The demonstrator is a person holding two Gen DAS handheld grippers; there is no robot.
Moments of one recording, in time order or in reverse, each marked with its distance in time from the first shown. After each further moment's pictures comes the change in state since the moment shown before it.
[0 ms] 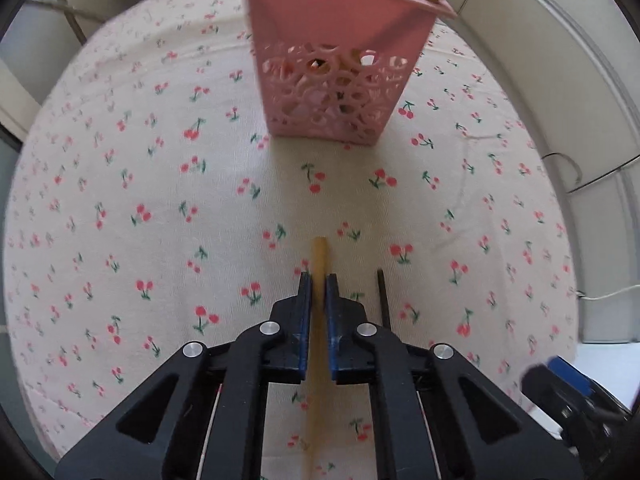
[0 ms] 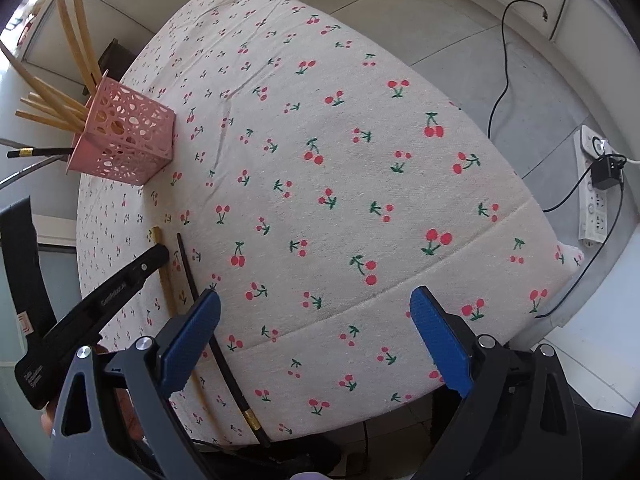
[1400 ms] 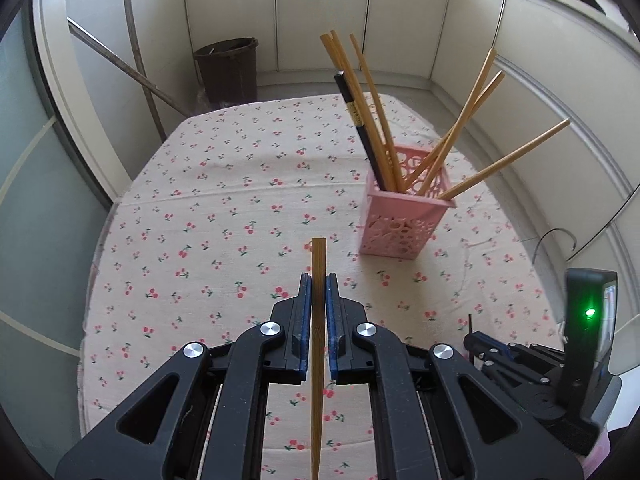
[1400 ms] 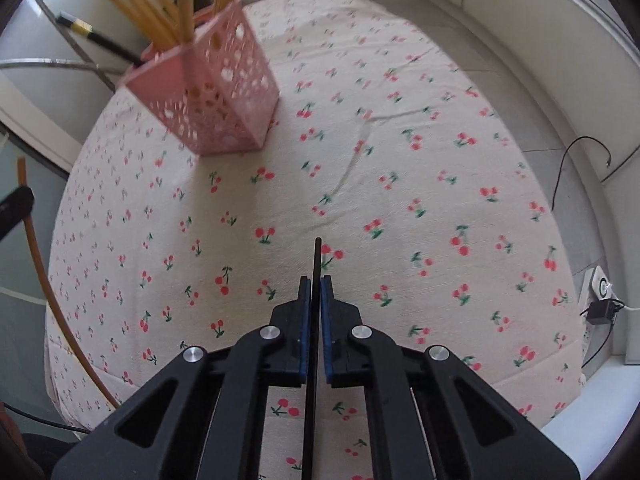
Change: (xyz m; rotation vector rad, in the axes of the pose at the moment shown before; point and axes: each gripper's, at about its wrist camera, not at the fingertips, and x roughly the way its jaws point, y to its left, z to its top) left arm -0.121 0.040 -0.015 -0.019 -0.391 0.097; right arm 0.034 0.086 0.013 -0.390 -0.139 -0.077
